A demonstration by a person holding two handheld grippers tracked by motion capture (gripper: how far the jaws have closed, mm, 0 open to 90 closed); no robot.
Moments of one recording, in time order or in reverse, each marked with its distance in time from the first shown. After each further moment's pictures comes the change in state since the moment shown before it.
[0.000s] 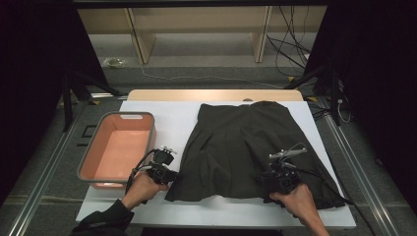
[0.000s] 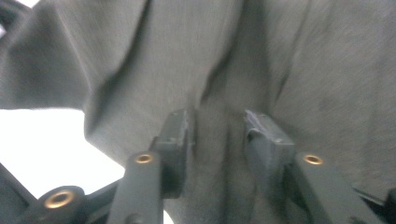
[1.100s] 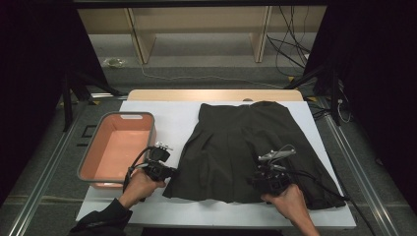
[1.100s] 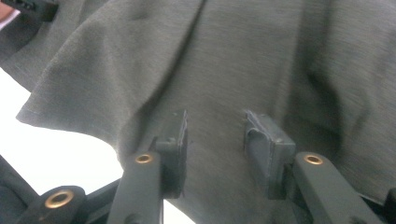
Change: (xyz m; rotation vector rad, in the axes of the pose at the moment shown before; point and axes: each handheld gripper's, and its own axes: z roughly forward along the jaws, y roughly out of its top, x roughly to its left) left arm 0.005 0.002 -0.010 -0.055 -0.005 -0.014; right arm 0.030 0.009 0.003 -0.040 -0.015 -0.075
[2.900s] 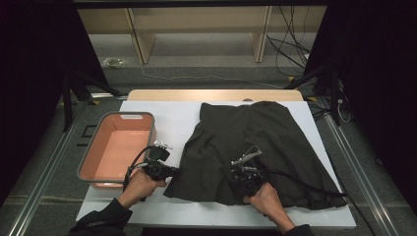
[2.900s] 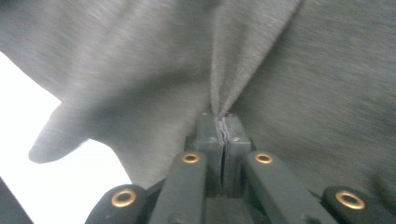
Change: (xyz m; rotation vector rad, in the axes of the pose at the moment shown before) left arm -0.003 0.001 -0.003 -0.025 -0.069 -0.004; right arm 0.029 0.010 0.059 0.125 0.102 -0.052
